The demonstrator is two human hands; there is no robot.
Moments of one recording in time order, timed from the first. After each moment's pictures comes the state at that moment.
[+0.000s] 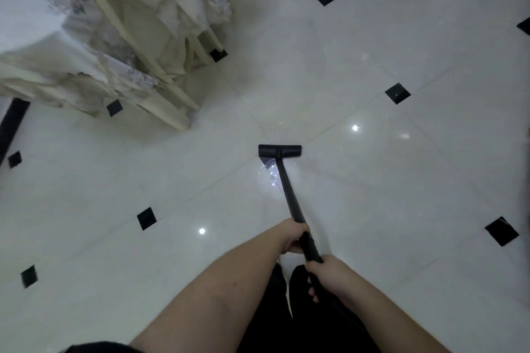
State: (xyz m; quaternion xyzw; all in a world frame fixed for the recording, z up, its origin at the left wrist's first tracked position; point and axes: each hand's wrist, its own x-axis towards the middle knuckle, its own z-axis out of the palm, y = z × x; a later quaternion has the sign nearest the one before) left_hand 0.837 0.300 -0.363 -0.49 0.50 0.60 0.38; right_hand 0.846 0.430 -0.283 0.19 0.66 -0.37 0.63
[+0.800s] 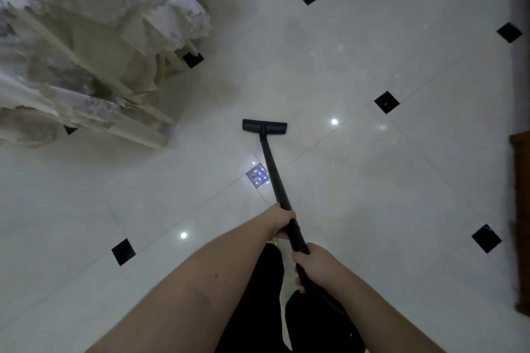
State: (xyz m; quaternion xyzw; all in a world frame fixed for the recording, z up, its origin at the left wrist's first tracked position) left_hand 0.701 0.181 -0.423 -0.46 0.53 0.60 0.38; right_hand 0.721 0.307 -0.304 0.20 0.66 -0.40 0.61
